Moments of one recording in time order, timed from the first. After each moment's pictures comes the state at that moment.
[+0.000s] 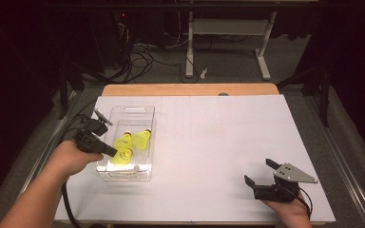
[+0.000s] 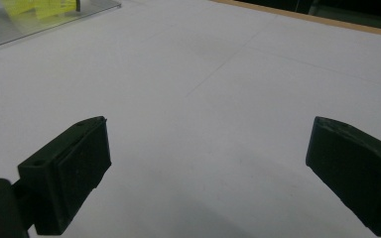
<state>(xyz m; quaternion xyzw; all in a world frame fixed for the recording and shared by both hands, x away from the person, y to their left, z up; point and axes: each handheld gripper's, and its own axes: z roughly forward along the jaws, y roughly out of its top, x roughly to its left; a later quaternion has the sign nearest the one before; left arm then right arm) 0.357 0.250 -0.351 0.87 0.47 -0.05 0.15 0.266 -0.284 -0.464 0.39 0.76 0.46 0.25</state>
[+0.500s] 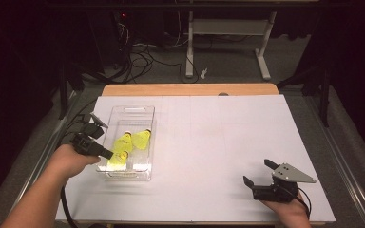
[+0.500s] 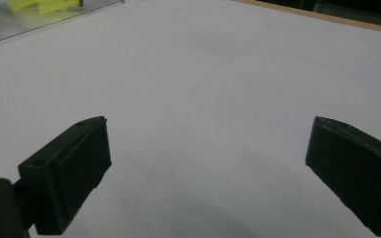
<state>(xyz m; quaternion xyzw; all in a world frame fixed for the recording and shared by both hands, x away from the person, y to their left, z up) 0.362 0.267 -0.372 0.86 0.49 -0.05 0.16 0.266 -0.281 -0.465 0.38 0.76 0.46 0.25</state>
